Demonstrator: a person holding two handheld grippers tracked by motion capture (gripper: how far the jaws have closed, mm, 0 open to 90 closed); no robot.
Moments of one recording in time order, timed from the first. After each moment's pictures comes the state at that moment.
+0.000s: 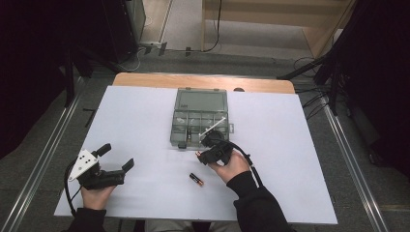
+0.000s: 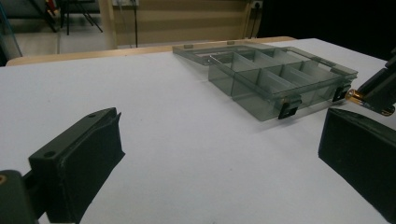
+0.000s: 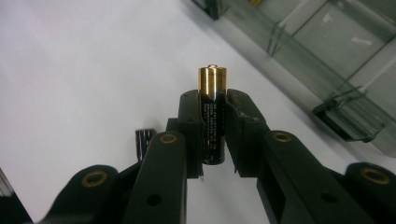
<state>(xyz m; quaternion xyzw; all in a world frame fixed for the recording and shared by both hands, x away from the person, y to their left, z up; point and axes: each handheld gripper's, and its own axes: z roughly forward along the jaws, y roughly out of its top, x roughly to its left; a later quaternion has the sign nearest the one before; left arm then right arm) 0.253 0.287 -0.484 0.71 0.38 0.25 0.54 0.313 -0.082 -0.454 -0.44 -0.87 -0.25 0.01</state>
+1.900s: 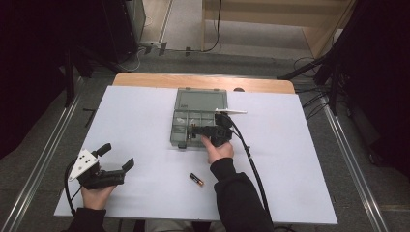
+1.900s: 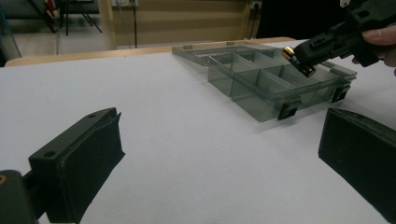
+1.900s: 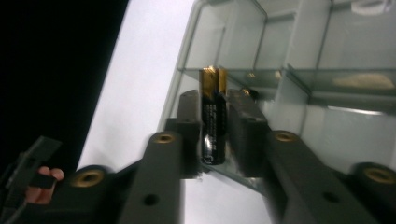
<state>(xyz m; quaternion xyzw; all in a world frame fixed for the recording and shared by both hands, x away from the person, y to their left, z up) 0.253 0.287 -0.484 0.71 0.38 0.25 0.54 0.366 -0.096 -0.477 -0.63 -0.62 -0.46 0.12</state>
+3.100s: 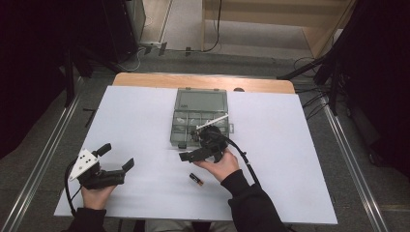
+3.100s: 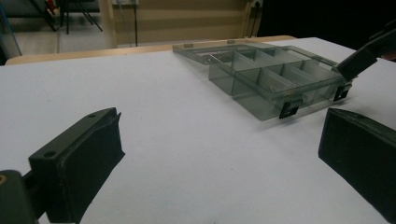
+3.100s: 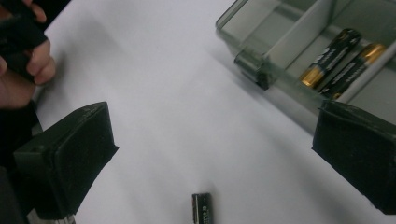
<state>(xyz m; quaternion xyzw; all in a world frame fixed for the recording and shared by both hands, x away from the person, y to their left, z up) 0.254 0.287 -0.484 0.71 0.38 0.25 0.54 0.320 -0.069 -0.453 -0.44 -0.82 -0.37 0.06</state>
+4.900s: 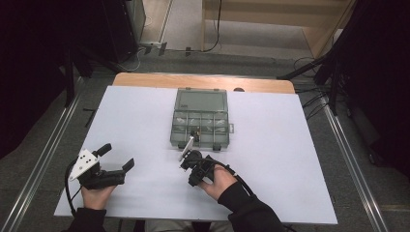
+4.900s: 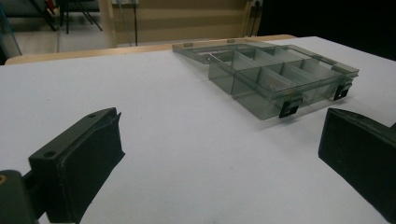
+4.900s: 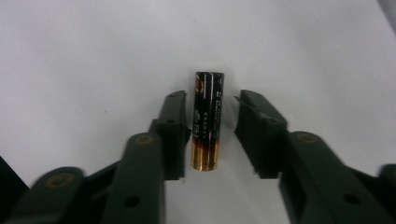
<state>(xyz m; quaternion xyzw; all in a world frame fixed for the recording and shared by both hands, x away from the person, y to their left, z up) 0.254 0.287 -0.484 0.71 0.38 0.25 0.54 0.277 -0.023 -0.472 -0.36 -0.93 -0.08 -0.01</state>
